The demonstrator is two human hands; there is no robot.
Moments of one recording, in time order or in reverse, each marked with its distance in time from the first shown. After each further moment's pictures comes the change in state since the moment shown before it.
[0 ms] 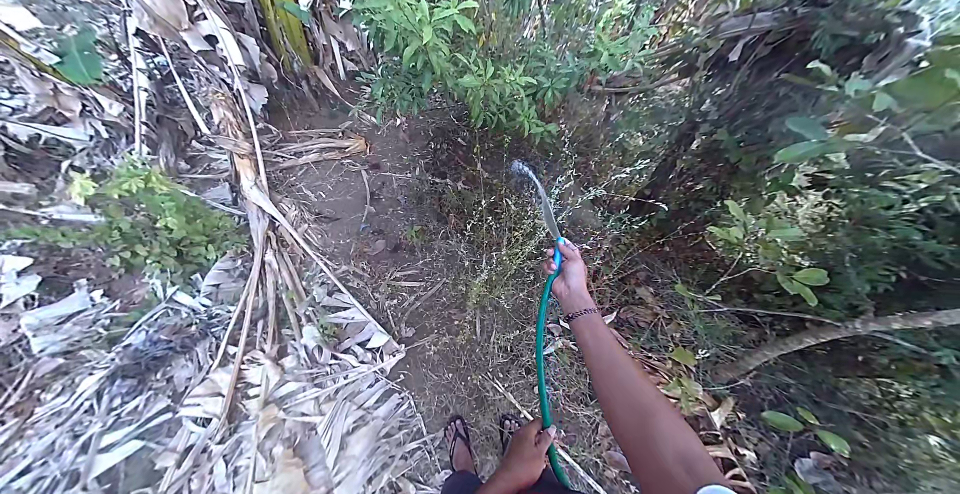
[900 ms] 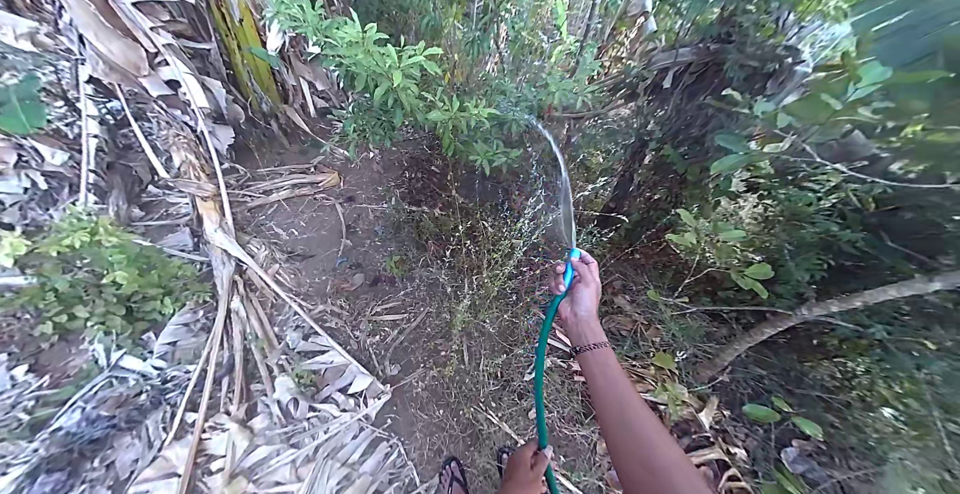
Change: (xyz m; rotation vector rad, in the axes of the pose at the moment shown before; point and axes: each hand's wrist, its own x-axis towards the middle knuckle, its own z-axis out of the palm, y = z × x) left_hand -0.003 0.026 -0.004 0.023 0.011 0.045; right_hand -0.045 -0.057 -0.002 0.076 -0.091 -0.351
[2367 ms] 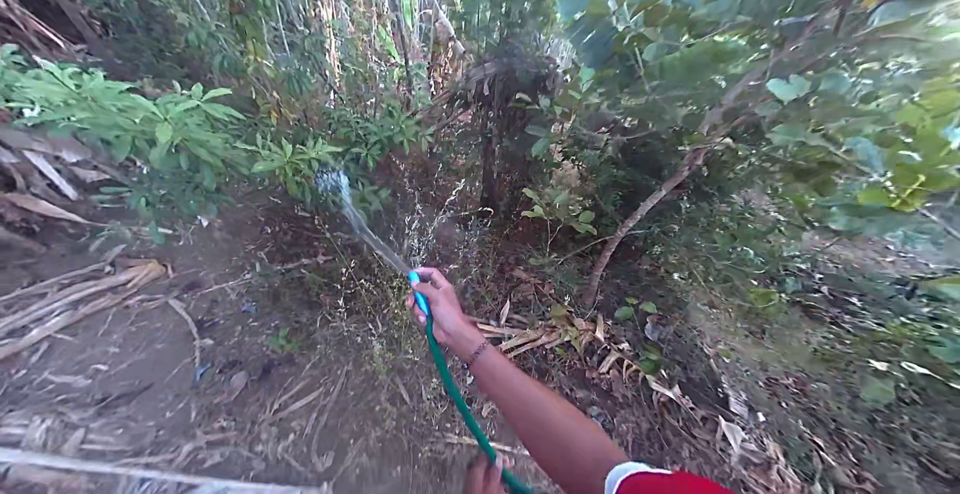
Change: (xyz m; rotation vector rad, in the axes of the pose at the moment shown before) left_hand -0.010 0.011 0.010 0.014 -0.095 0.064; right_hand -0.033 -0.013 0.030 -0.173 -0.175 0.208
